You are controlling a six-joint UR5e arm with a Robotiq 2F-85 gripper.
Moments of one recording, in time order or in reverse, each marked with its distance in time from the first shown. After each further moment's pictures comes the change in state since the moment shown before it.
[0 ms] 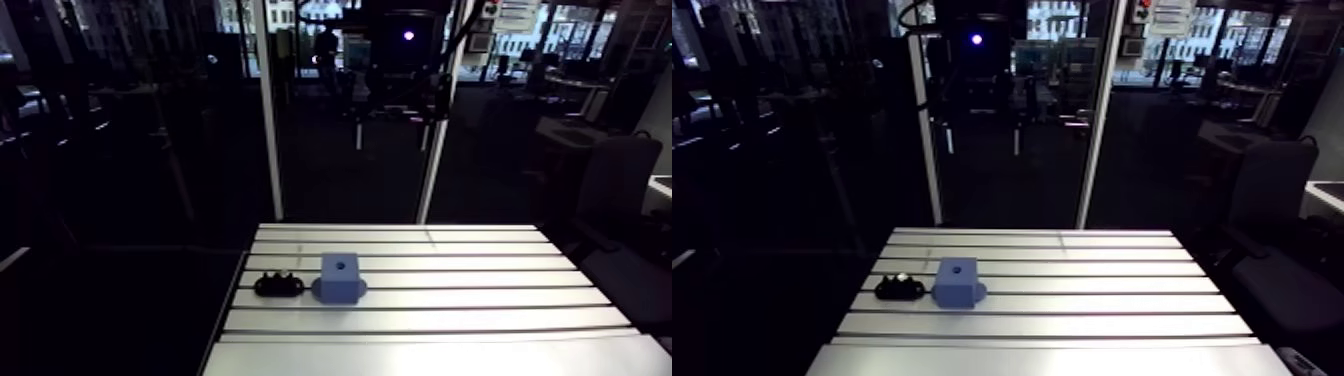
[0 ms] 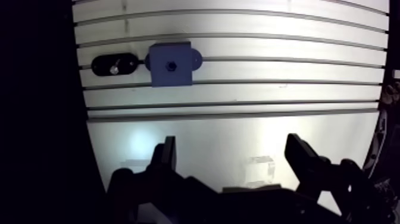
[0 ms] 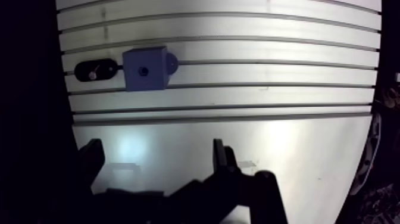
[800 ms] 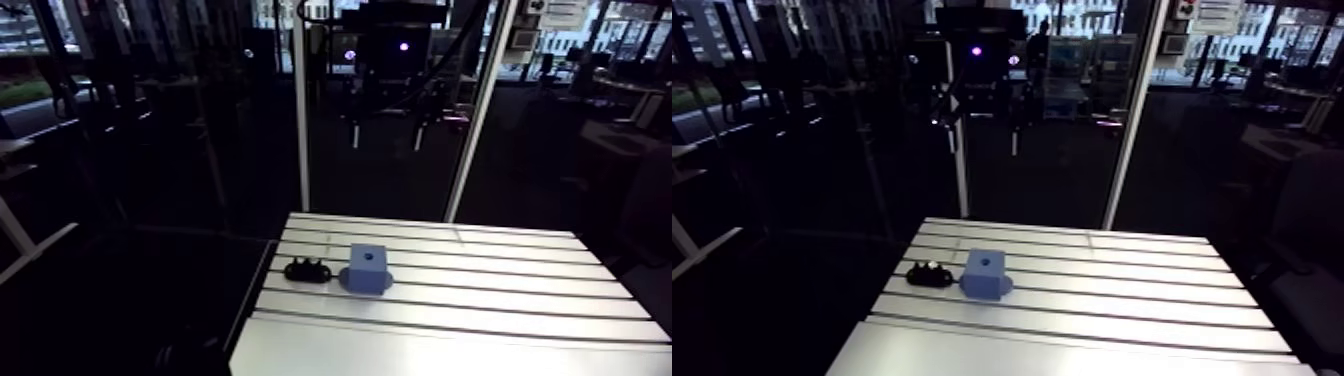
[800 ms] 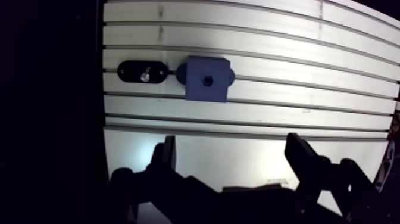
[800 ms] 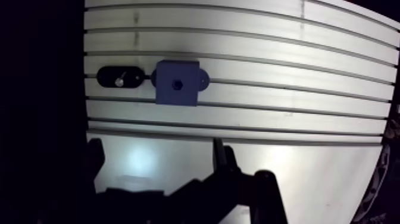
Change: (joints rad) arm 0.111 0.015 0.043 -0.135 0.011 0.013
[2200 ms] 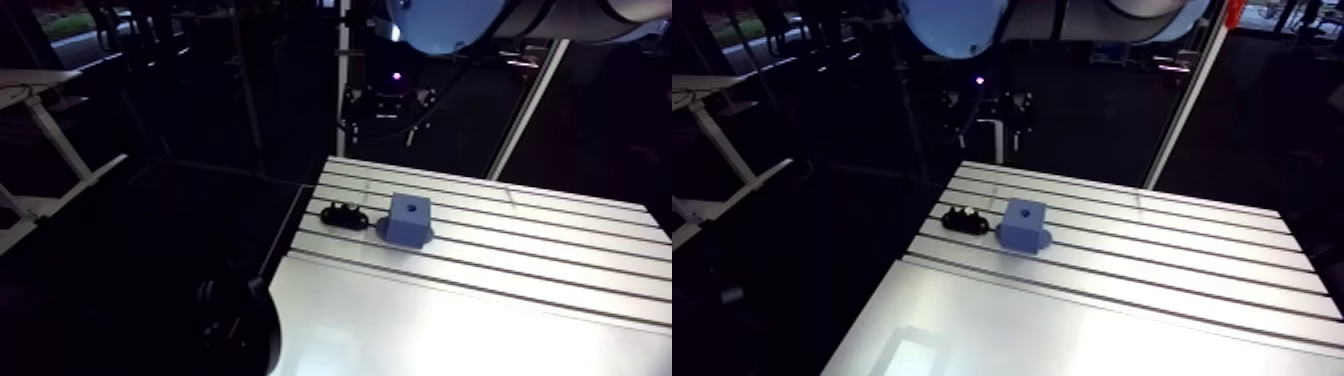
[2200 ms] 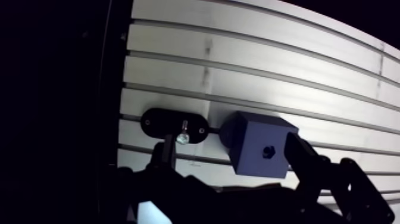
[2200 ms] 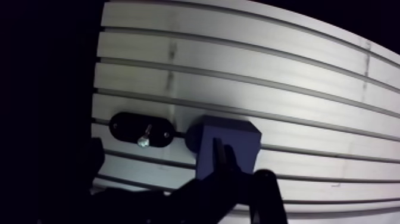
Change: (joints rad) arm 0.137 0.191 0.161 -0.476 -0.012 0.049
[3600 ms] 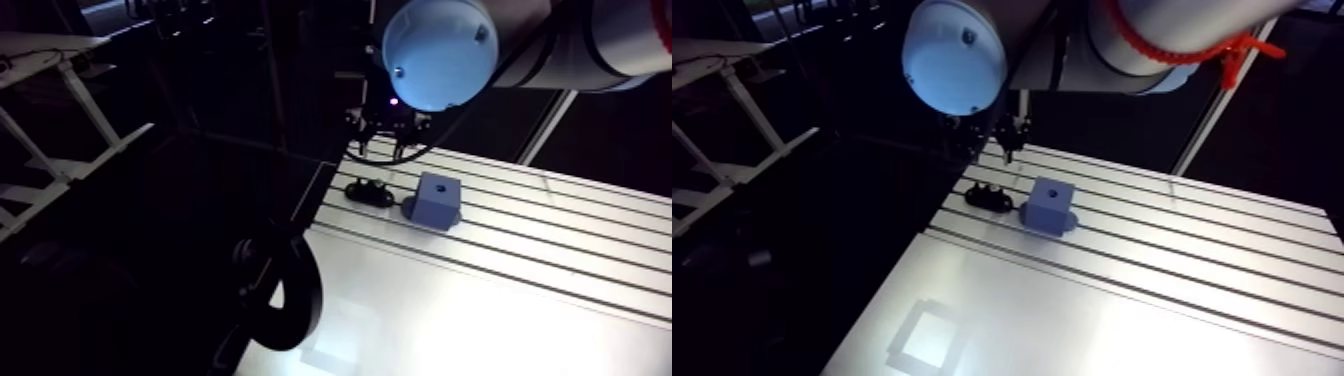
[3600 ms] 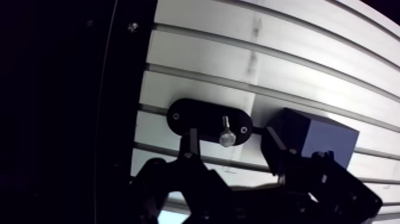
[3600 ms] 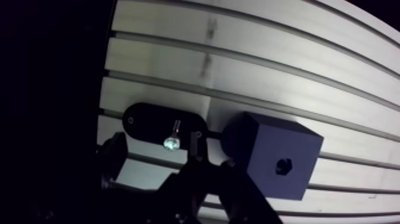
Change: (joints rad) arm 0.087 0.078 0.104 -0.179 -0.005 0.037
